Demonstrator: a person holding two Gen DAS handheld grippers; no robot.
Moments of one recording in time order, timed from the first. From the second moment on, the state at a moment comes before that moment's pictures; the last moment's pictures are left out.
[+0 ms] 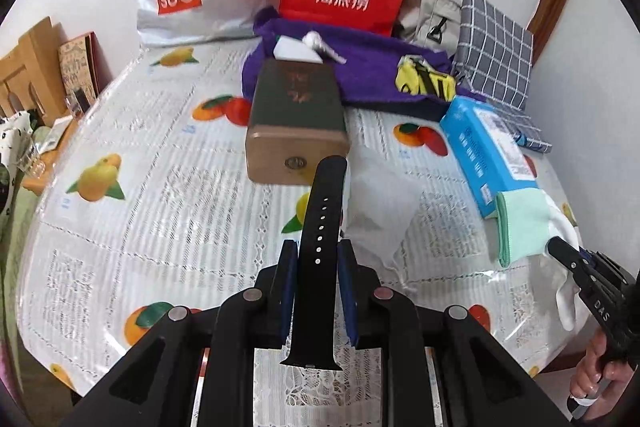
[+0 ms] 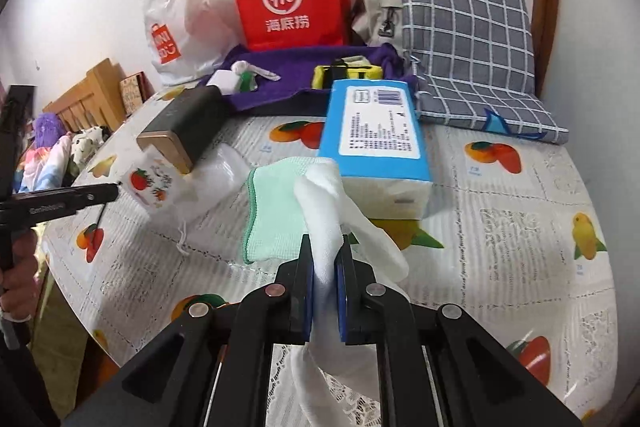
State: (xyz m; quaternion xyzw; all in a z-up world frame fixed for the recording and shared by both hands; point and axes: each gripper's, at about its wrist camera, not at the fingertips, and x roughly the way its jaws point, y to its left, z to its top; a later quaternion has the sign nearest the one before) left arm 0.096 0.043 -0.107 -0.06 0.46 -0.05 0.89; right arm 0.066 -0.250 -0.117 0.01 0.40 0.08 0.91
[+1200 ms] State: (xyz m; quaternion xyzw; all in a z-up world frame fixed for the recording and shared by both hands) left arm 0.154 0.048 -0.023 -0.06 0.41 -0.03 0.91; right arm 0.139 -0.246 -0.023 0.01 0.34 0.05 0.94
